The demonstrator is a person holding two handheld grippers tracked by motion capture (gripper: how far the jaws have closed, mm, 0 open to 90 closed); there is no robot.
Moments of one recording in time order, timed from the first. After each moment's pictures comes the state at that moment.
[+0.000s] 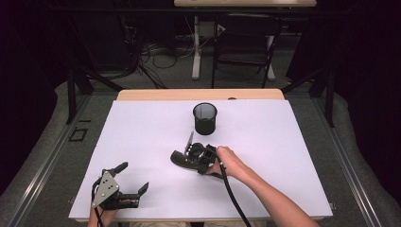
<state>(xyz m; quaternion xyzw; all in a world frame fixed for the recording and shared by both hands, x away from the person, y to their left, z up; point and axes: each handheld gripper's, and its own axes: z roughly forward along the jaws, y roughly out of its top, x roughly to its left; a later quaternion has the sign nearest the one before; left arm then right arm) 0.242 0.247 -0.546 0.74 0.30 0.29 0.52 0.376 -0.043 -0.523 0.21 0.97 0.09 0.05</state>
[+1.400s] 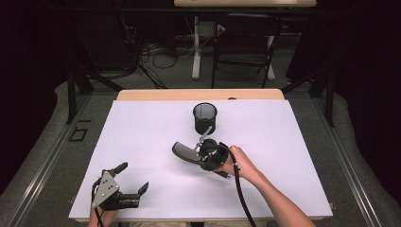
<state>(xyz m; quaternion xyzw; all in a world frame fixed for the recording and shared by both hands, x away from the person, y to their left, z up) 0.241 0.247 -0.545 0.74 0.30 0.29 0.52 0.365 -0.078 -0.499 0.24 0.95 0.20 0.04</state>
